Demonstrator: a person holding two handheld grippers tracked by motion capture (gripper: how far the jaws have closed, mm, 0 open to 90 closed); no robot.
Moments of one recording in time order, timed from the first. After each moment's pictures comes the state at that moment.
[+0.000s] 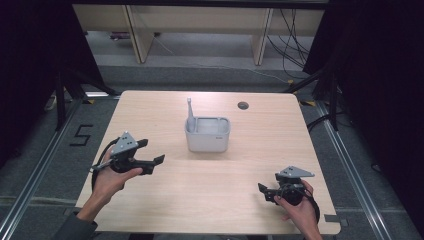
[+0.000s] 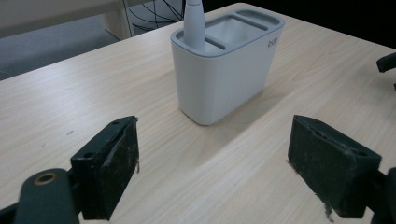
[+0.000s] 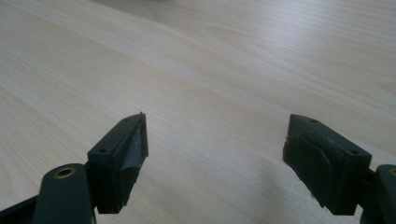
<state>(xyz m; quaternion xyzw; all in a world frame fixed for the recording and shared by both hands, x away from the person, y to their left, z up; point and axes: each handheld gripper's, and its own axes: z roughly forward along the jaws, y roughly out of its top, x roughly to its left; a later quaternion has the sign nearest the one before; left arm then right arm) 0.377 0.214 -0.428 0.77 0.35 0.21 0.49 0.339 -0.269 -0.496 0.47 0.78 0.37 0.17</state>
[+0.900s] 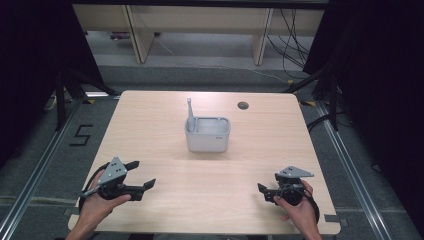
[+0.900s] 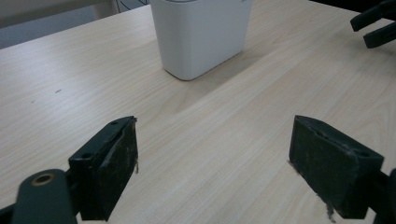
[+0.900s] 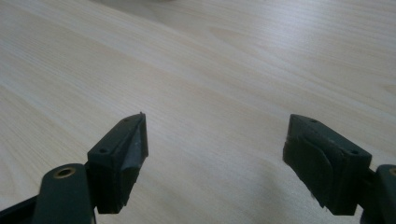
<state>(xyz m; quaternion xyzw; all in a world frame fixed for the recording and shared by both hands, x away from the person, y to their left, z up) 0.323 0.234 -0.458 0.78 0.34 0.20 0.48 0.338 -0.268 -0.495 0.46 0.79 0.37 0.17</state>
